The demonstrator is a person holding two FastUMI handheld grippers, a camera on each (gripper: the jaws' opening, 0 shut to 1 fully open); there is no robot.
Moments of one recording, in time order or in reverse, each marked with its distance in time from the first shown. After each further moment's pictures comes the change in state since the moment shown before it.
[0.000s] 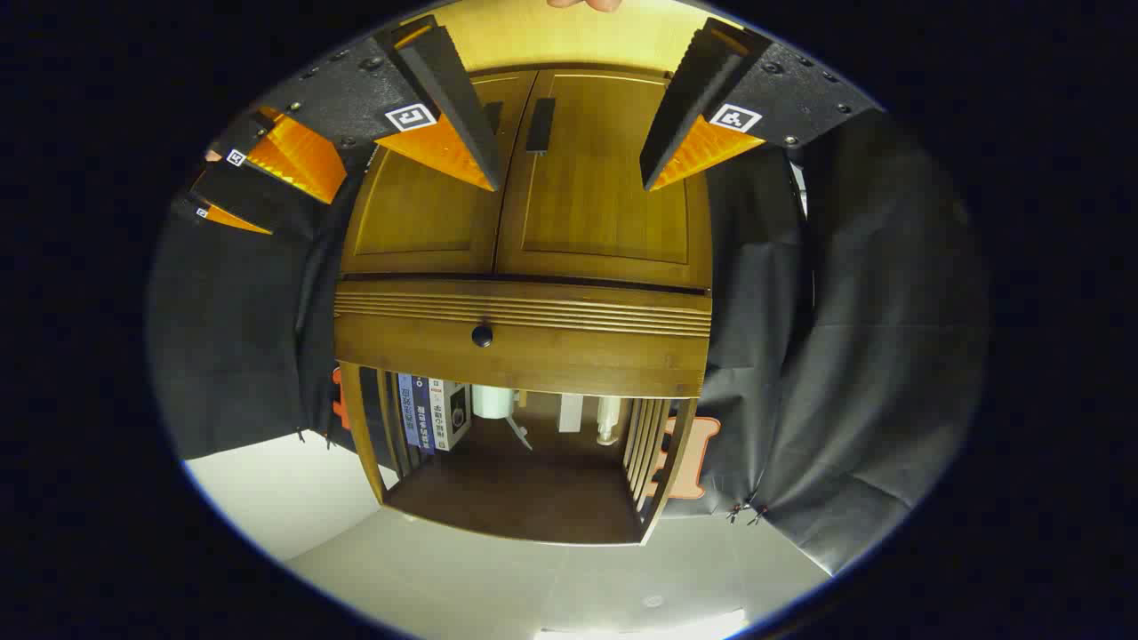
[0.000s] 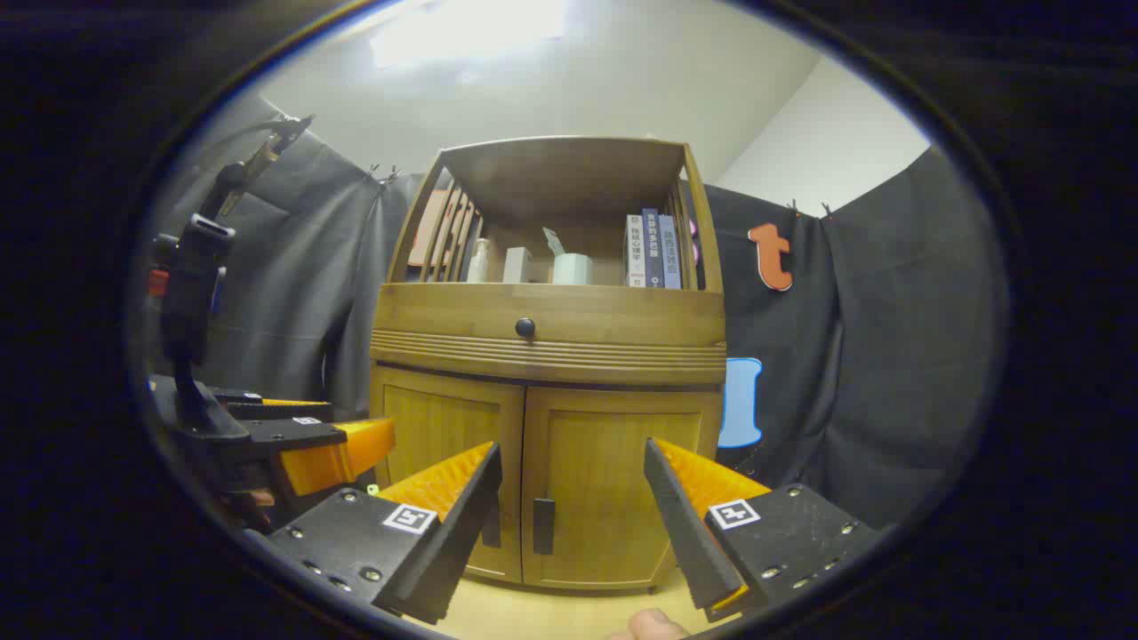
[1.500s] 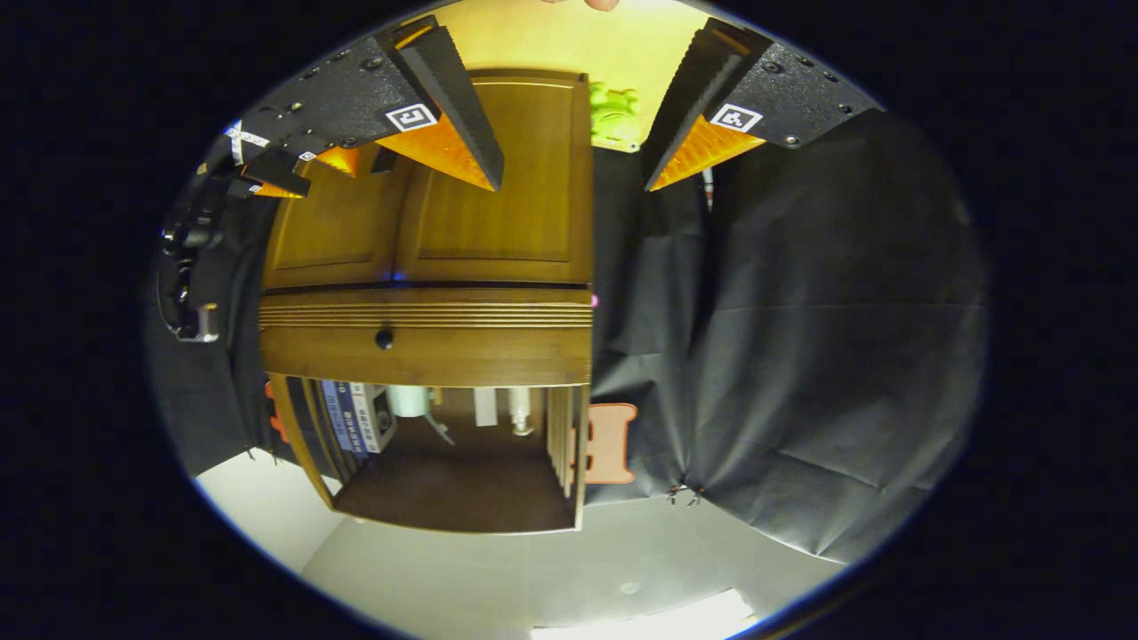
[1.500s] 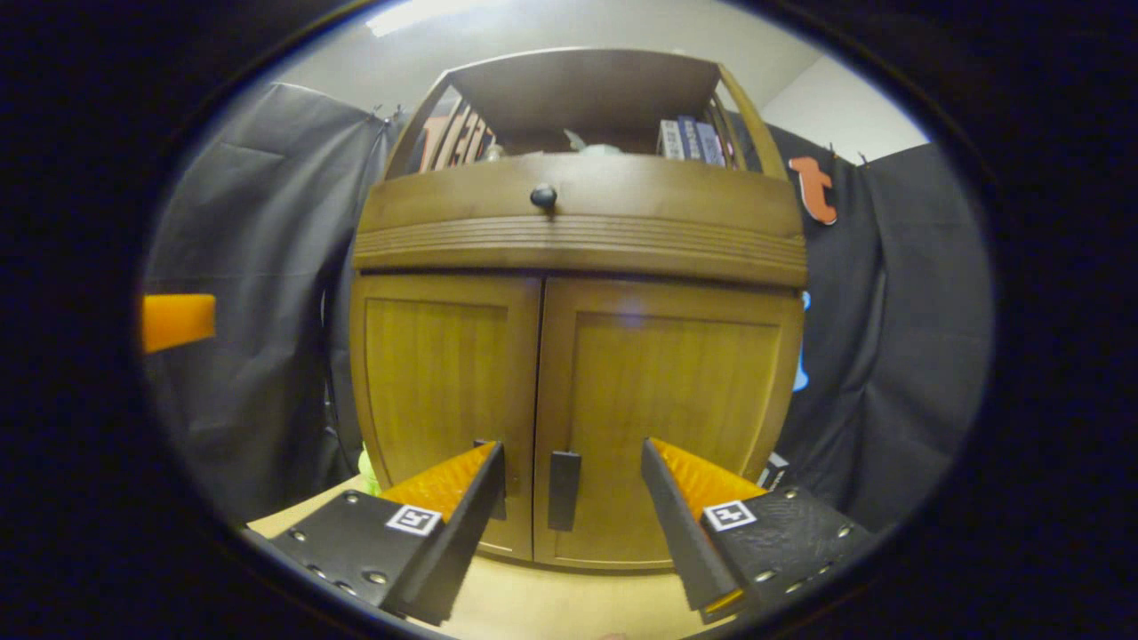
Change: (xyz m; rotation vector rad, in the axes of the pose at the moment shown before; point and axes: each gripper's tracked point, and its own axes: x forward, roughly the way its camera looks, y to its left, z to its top) left arm -0.045 0.100 0.006 0.073 -0.013 0.300; right arm 0.100 0.029 -0.133 -0.029 0.255 0.067
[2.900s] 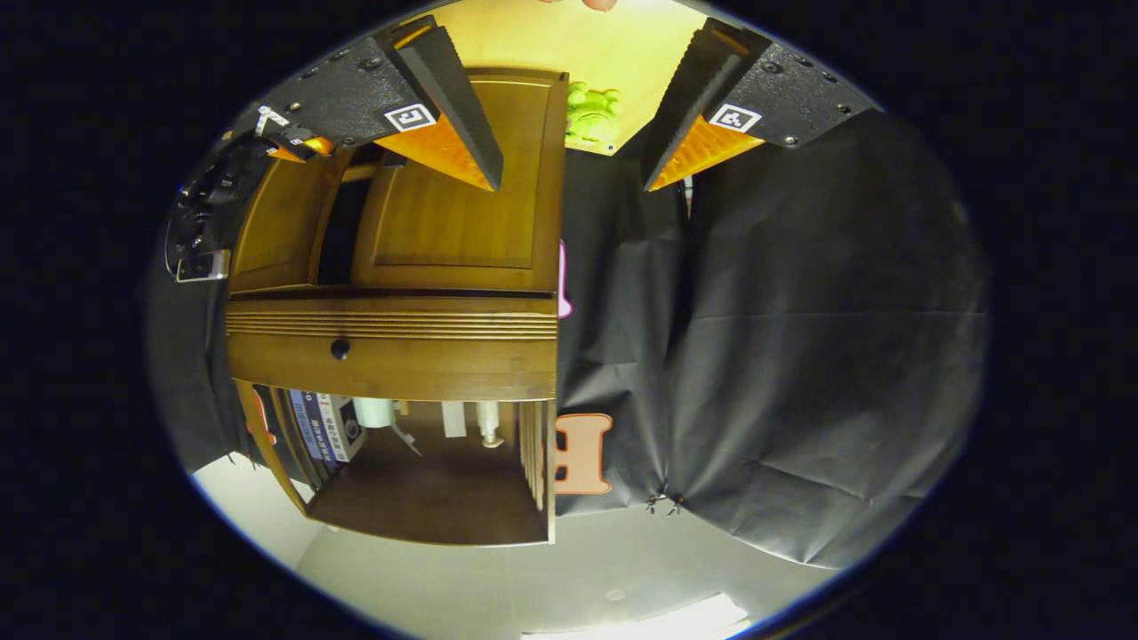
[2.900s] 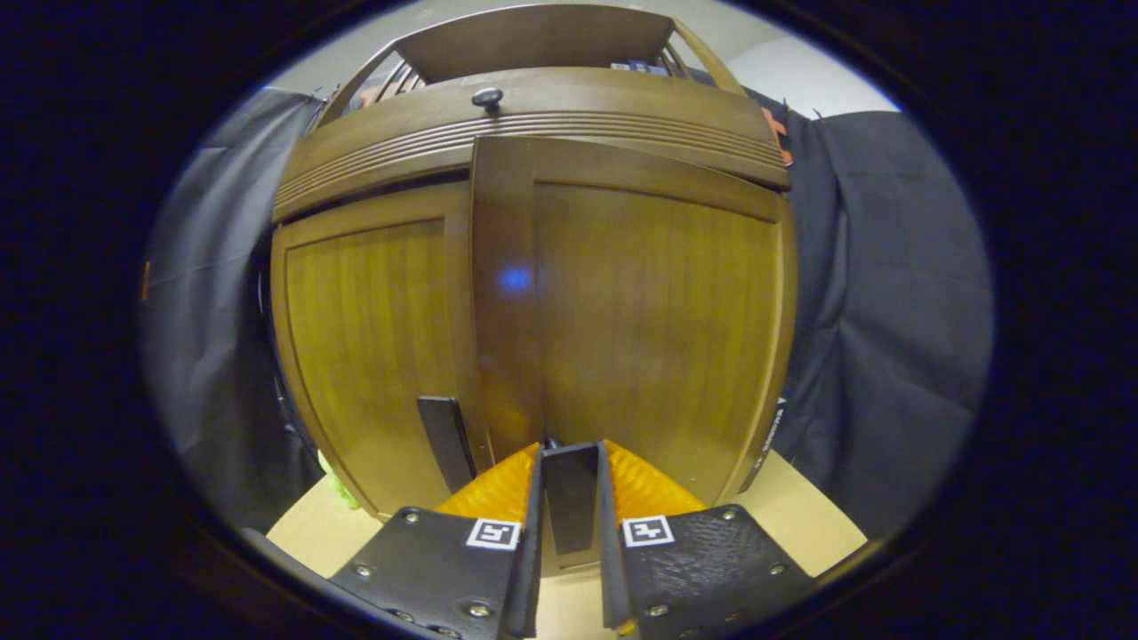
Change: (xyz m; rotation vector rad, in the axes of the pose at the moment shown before) left arm 0.031 0.014 -0.011 -0.009 0.023 0.007; right arm 0.015 -0.013 -0.057 0.111 0.102 -0.158
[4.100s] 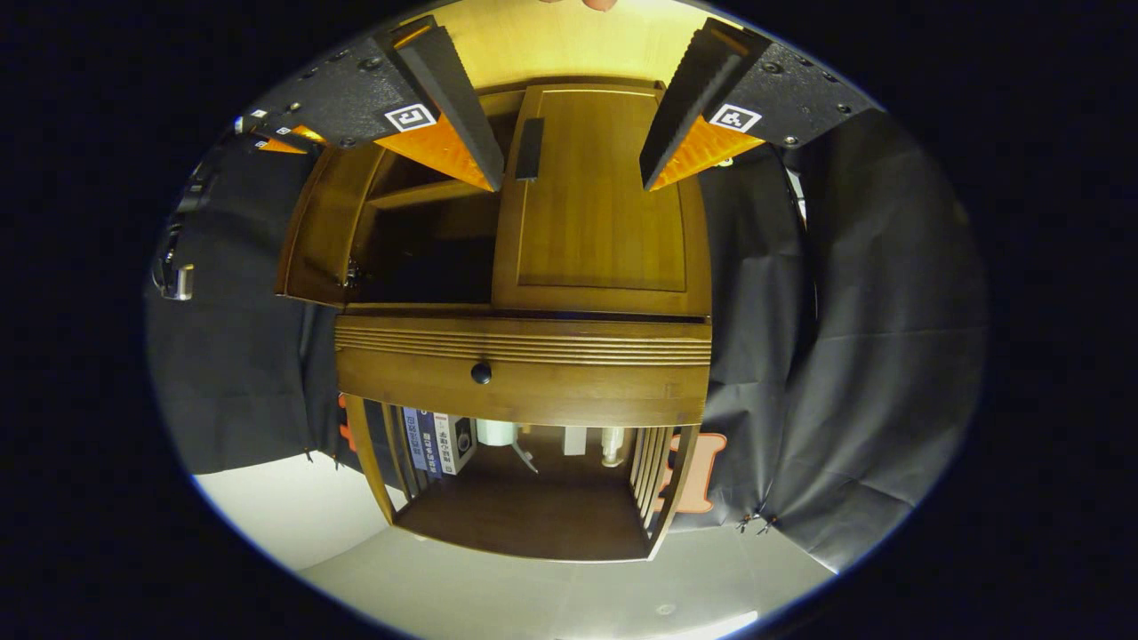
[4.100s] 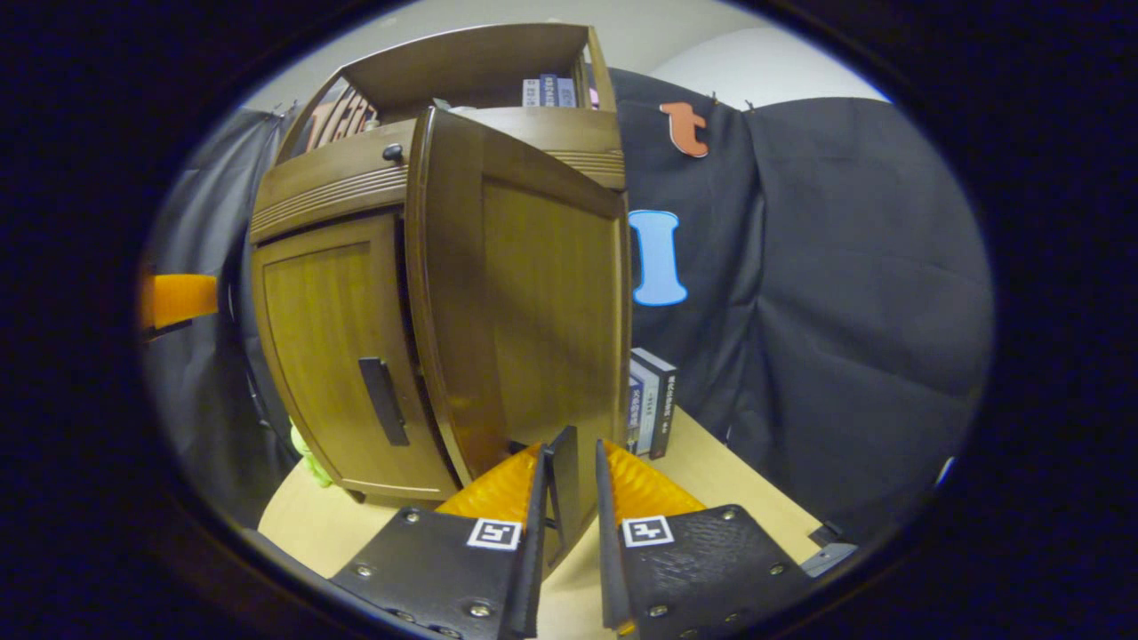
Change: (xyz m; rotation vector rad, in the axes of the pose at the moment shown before) left arm -0.005 -0.111 -0.026 -0.019 0.046 -0.340; right arm -0.106 -0.120 -0.014 0.037 0.041 -0.187
